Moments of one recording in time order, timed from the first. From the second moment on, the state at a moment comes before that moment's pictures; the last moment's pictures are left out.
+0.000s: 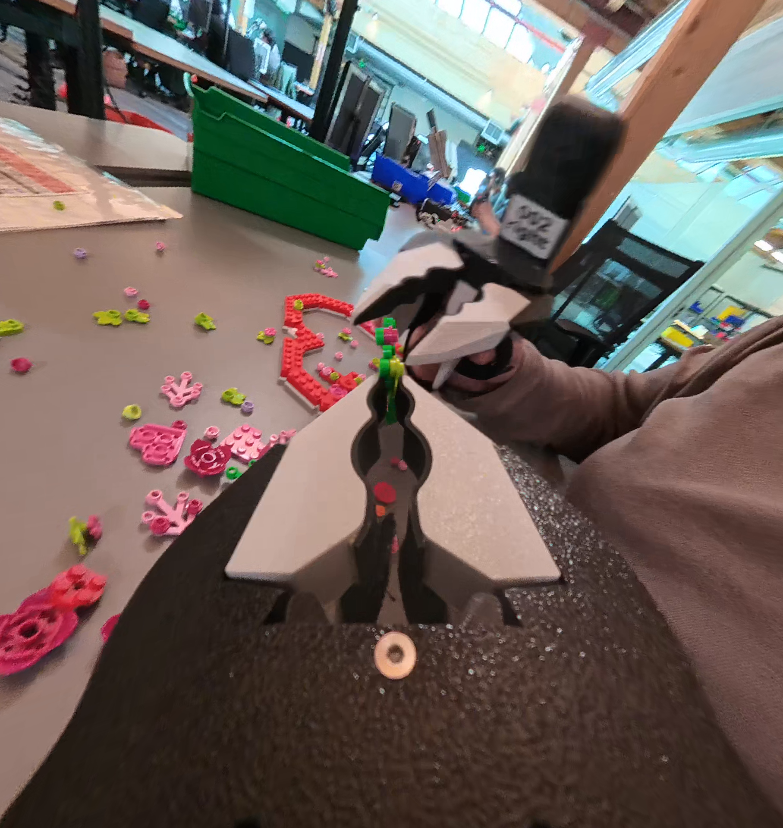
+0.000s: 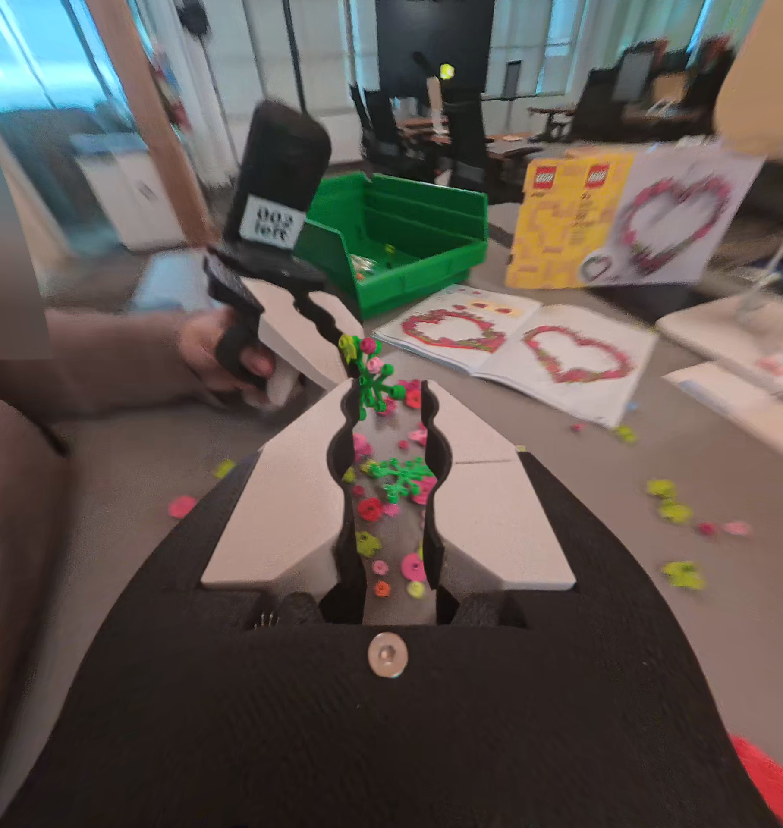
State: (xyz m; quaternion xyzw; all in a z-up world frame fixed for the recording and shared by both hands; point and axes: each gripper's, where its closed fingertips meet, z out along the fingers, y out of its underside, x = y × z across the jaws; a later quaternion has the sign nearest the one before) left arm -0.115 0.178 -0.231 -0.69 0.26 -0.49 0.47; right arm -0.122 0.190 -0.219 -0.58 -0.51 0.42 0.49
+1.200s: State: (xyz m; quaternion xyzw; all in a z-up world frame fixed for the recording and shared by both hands) left arm -0.125 0.190 -0.277 -0.77 0.35 -0.28 0.46; right arm -0.114 0.183 -0.280 -0.62 -0.63 0.28 0.38
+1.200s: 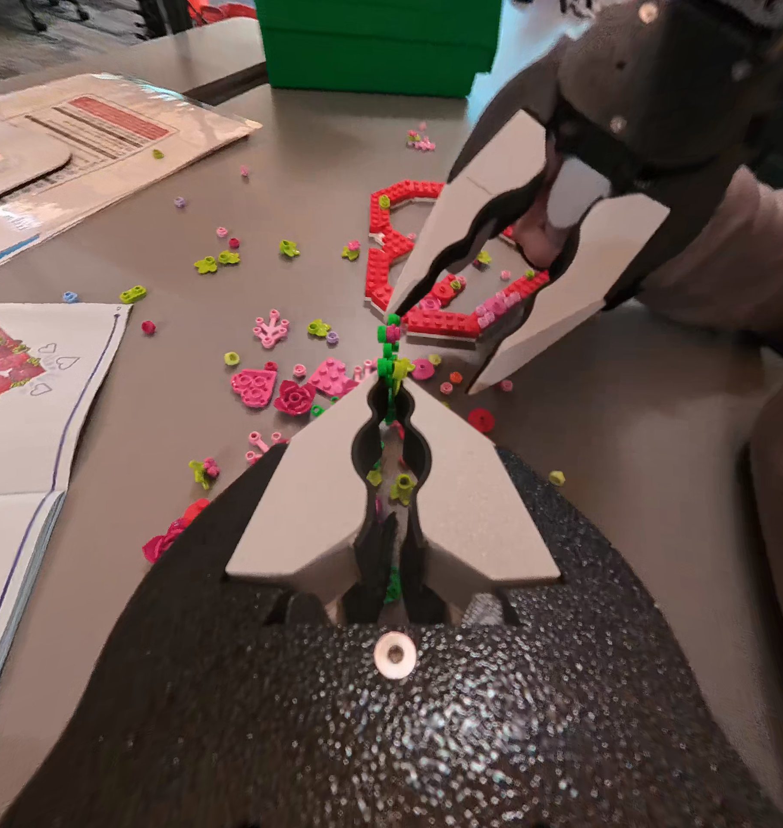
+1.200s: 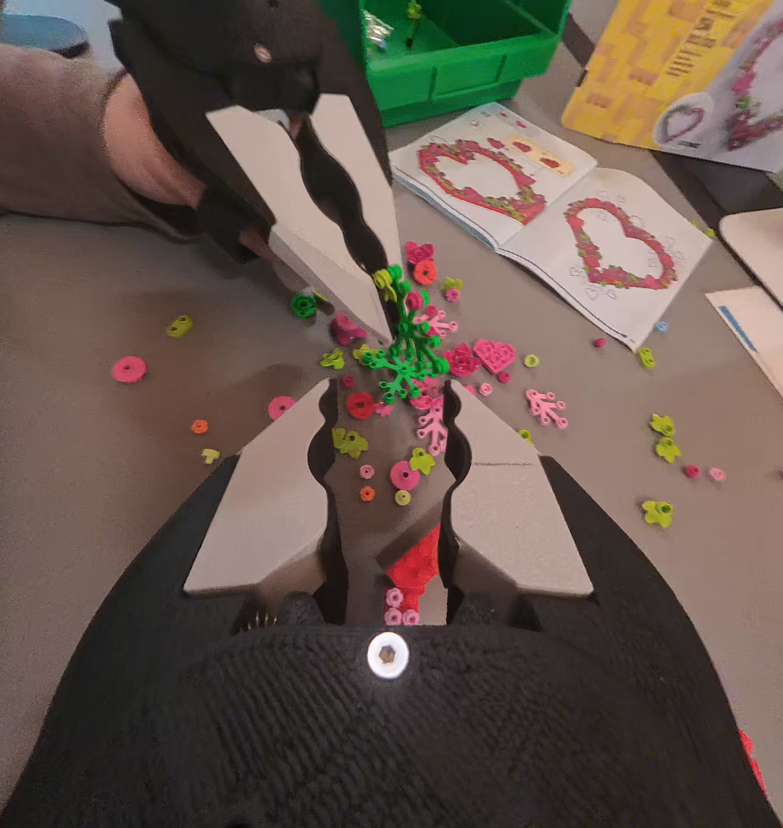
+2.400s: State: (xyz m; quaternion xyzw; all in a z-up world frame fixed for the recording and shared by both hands) left arm -0.120 0.187 -0.246 -0.72 0.27 -0.44 0.46; right arm -0.119 0.190 -0.272 -0.63 -0.56 0.37 0.38
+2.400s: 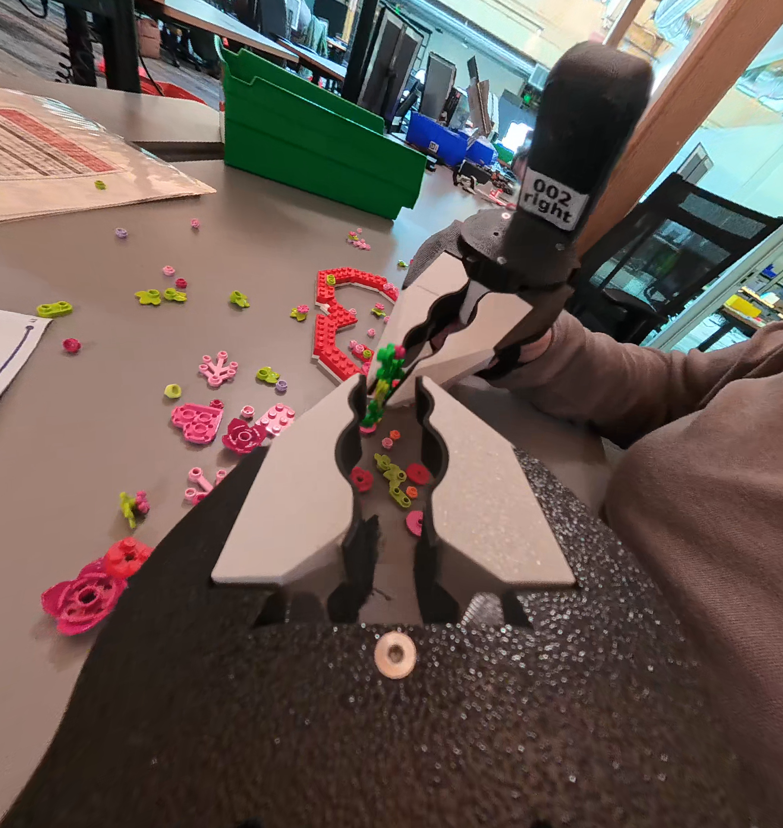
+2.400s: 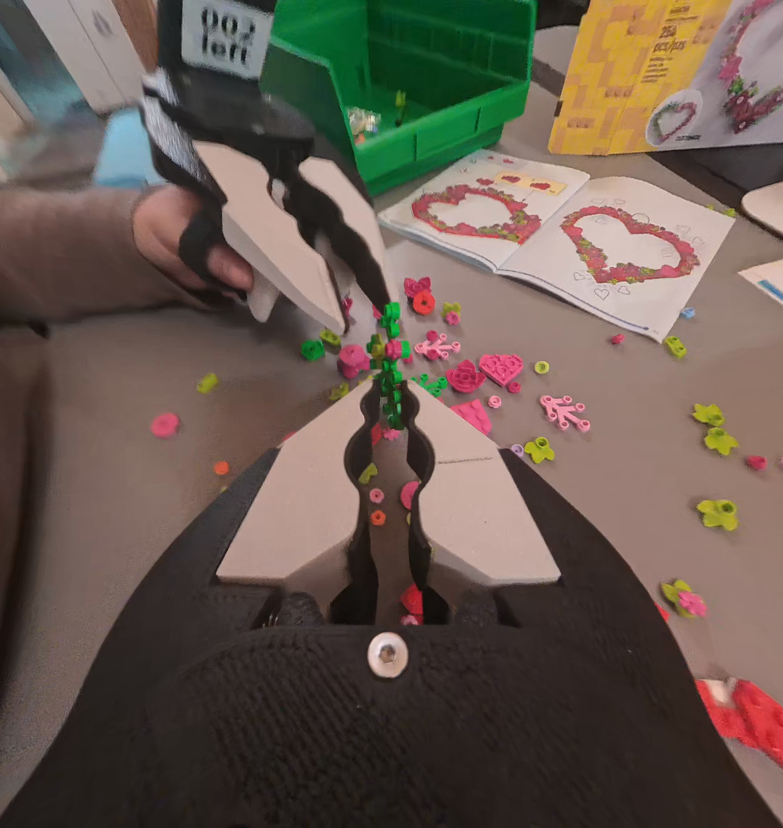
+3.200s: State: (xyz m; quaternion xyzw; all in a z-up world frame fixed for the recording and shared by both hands) left arm -0.119 0.187 -0.260 -0.74 0.29 -0.38 0.46; right arm -0.125 0.193 -0.259 -0.57 -0.63 0.19 0.50
